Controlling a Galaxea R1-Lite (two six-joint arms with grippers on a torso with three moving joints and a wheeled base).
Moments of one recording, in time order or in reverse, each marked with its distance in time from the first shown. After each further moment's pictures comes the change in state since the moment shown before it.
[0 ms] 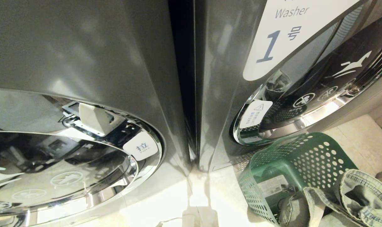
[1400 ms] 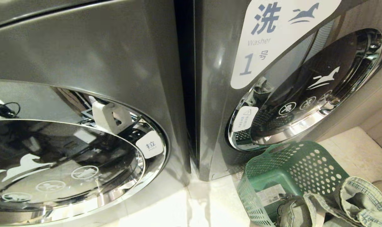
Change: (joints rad) left arm 0.000 0.000 0.000 0.000 0.000 -0.007; right arm 0.000 0.000 0.002 -0.002 -0.001 0.009
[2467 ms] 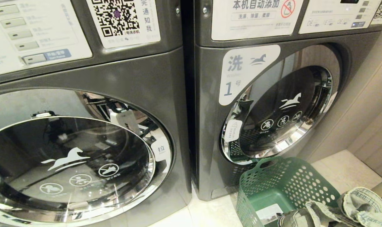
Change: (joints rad) left arm 0.000 0.000 0.000 0.000 0.000 0.000; right arm 0.000 0.001 0.022 -0.062 0.003 -0.006
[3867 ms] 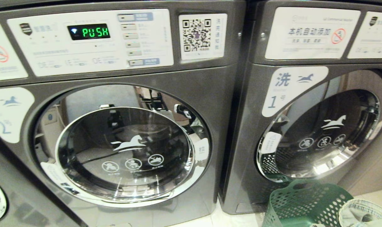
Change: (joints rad) left arm 0.001 0.000 0.000 0.000 0.000 0.000; right arm 0.000 0.000 0.000 -0.002 -0.001 0.003
